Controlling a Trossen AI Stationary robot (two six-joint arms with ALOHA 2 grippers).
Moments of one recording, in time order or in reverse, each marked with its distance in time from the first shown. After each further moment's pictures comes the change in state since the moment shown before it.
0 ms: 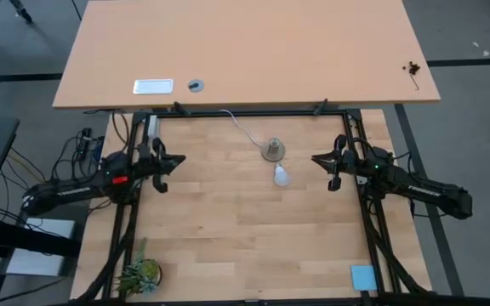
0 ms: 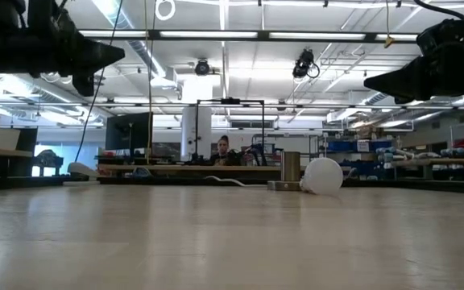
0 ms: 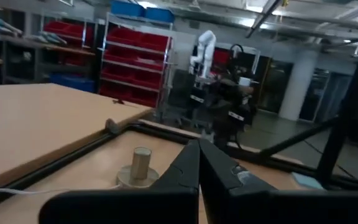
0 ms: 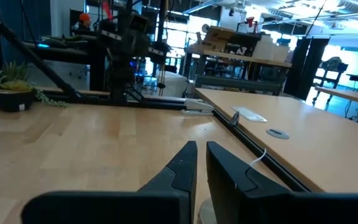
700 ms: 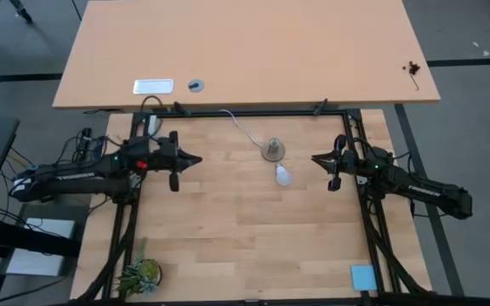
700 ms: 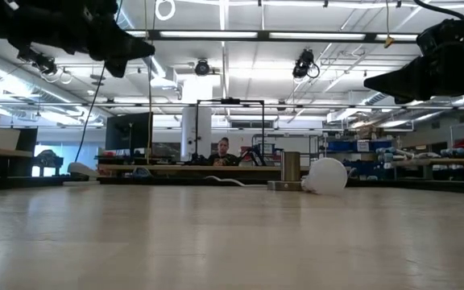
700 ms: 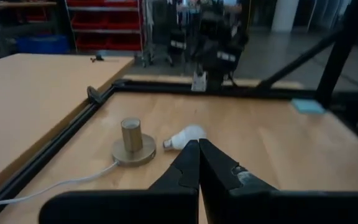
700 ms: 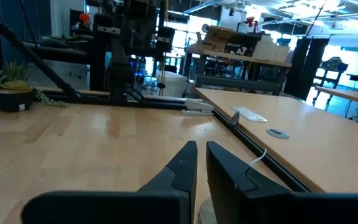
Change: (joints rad) left arm 0.000 0.461 0.323 -0.162 0.111 0.232; right arm 0.000 0.001 0.000 0.000 0.000 0.000
